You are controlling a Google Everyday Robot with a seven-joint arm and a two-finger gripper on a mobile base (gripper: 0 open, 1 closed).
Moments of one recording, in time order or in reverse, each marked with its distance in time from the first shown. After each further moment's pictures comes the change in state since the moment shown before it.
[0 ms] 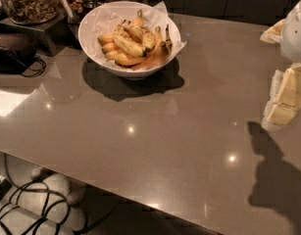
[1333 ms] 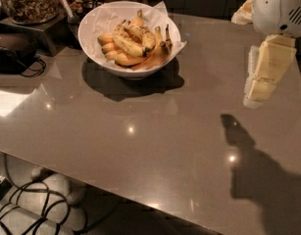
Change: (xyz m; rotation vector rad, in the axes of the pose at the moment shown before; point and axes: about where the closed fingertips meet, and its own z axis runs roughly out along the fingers) arm -0.050 -0.017 -0.011 -0.045 -0.019 -0.129
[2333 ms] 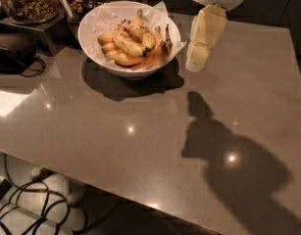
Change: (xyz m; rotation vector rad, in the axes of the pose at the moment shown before) arm -0.080 -0.070 0.022 0.031 -0.054 0.055
